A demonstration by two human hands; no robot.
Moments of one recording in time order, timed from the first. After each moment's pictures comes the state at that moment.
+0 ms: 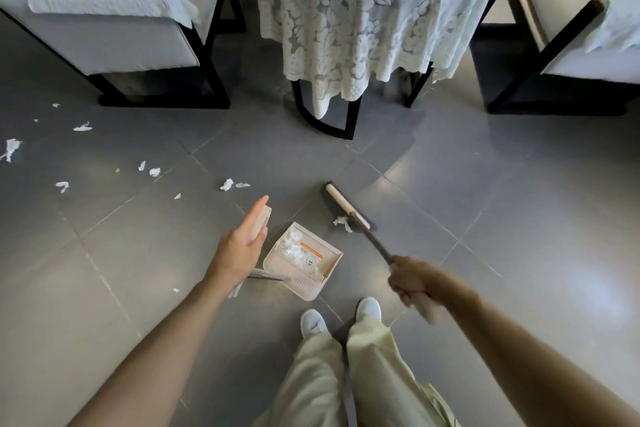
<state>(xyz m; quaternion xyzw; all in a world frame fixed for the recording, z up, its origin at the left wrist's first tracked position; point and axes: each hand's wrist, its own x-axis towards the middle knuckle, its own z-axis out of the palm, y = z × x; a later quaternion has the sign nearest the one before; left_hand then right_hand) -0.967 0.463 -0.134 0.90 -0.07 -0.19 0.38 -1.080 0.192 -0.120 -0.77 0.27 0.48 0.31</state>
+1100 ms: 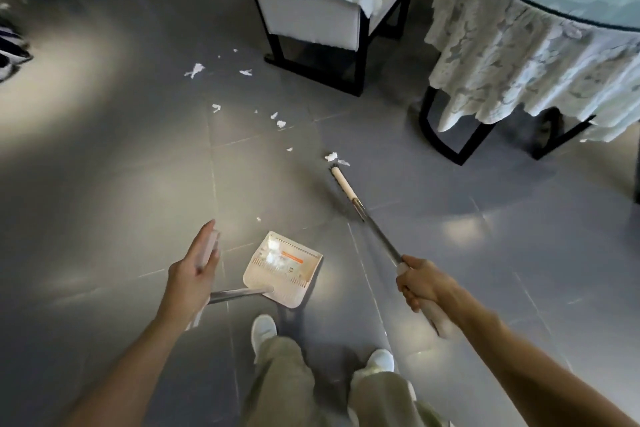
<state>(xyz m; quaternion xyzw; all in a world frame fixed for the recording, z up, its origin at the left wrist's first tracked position) -1.195 0.695 -0.104 0.90 0.20 0.00 0.38 -1.130 0.333 -0.115 -0.74 0.23 0.43 0.46</state>
